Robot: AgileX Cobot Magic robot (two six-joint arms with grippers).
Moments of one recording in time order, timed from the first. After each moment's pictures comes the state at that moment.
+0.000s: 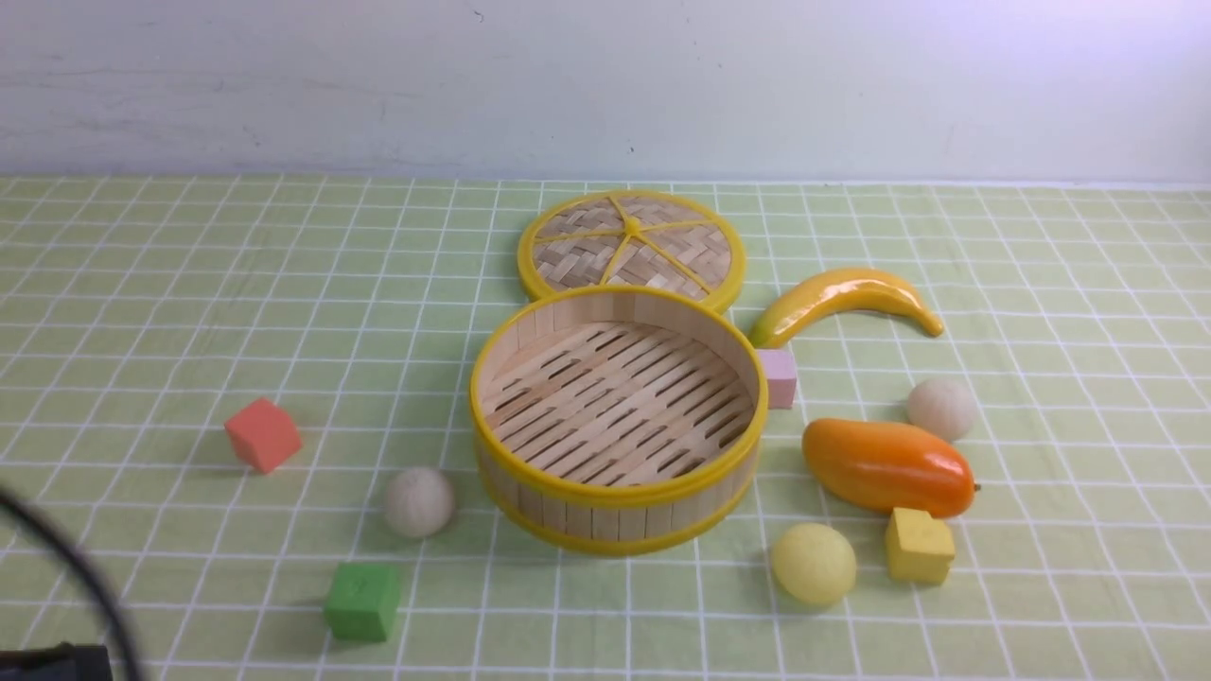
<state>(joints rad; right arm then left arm) 0.00 -0.01 0.02 0.12 0.39 0.03 -0.12 0.51 -0.63 -0.34 0.92 -0.23</state>
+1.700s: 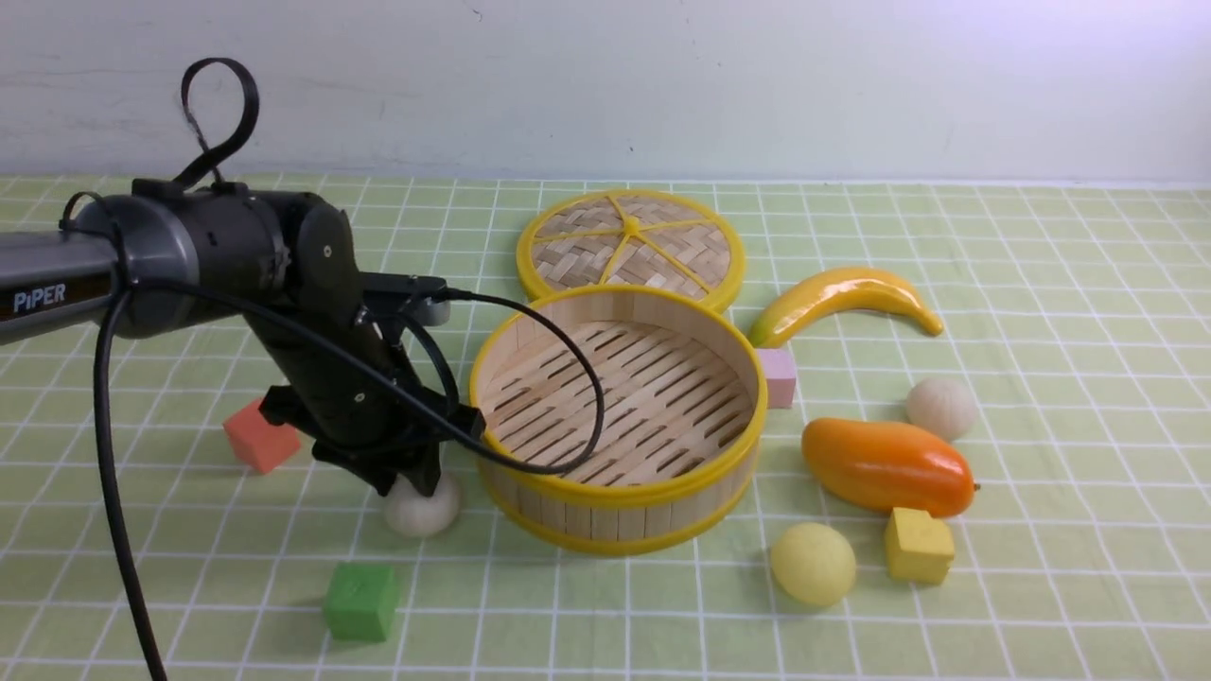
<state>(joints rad) 0.00 -0.01 0.02 0.12 0.39 0.03 -0.28 1.95 -1.37 -0.12 0.78 0.01</state>
